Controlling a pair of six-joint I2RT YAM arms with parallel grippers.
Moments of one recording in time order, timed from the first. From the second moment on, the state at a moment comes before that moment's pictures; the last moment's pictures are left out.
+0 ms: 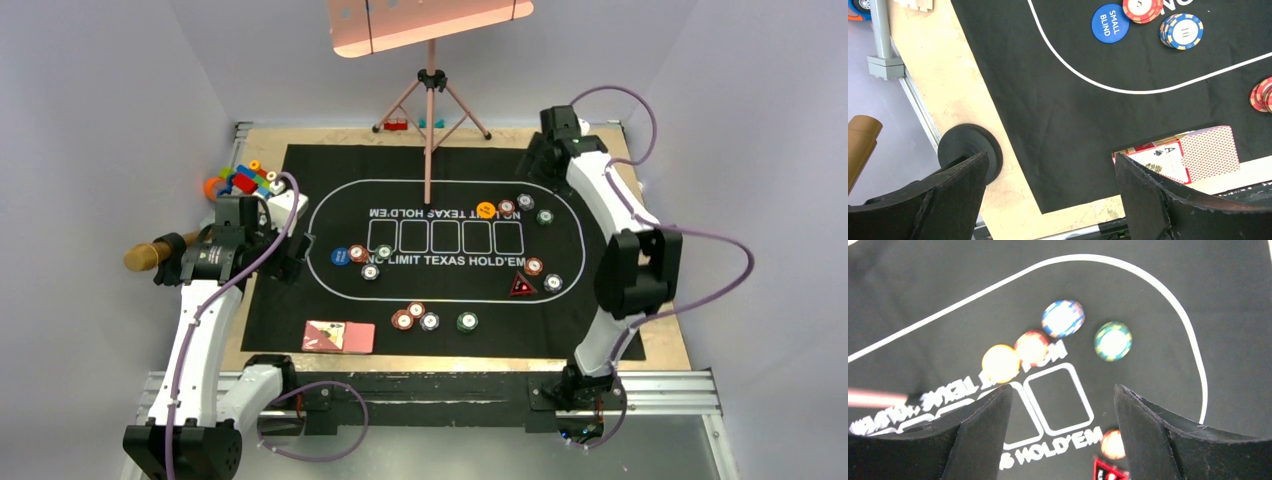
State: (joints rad) left arm -0.01 0.93 1.02 -0.99 0.08 0.38; right arm 0.12 1.86 1.63 -0.78 0.25 0.56
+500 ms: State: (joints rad) left arm -0.01 0.93 1.02 -1.00 0.08 0.38; right arm 0.78 1.43 1.07 -0.72 0.29 0.62
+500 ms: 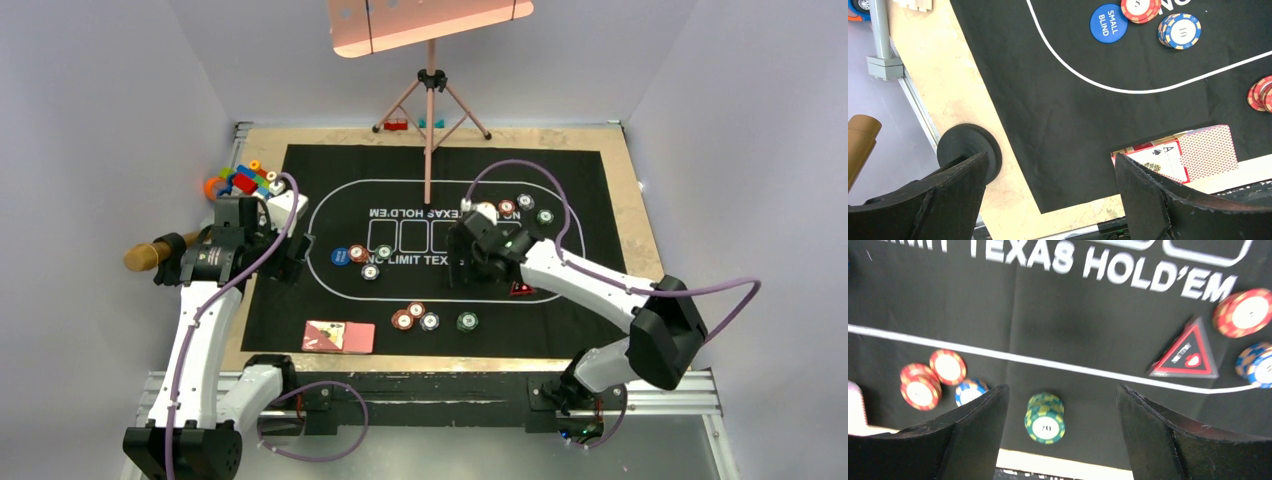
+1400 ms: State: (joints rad) left arm -0.01 0.89 1.01 -1.00 0.08 0.38; right arm 1.01 1.56 0.89 -0.65 0.29 0.77
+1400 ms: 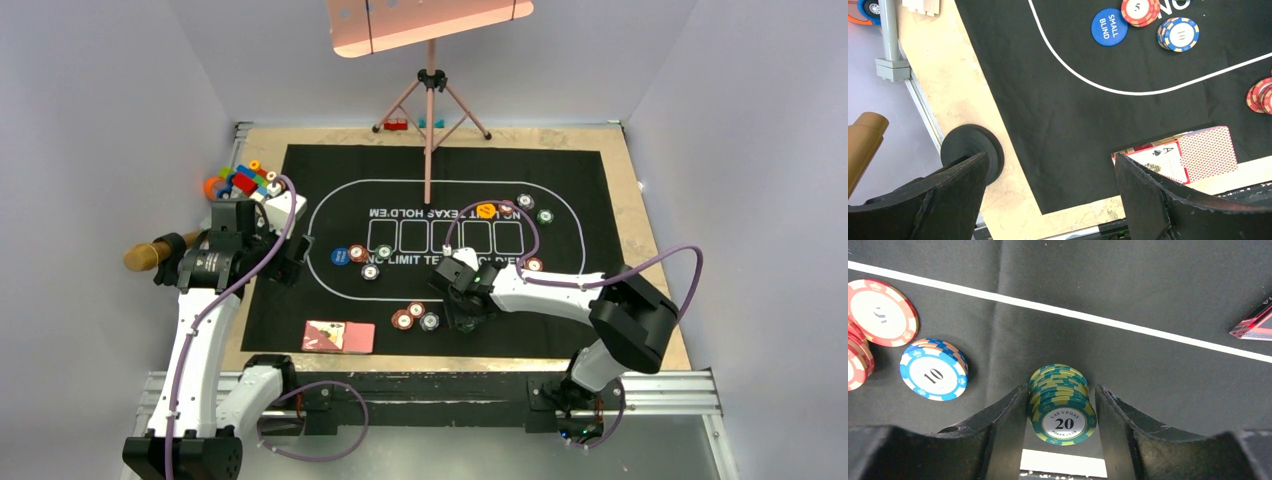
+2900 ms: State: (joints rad) left arm -0.01 0.93 1.01 -1.00 0.13 0.38; right arm 0.49 1.27 0.70 -0.78 0.24 0.81
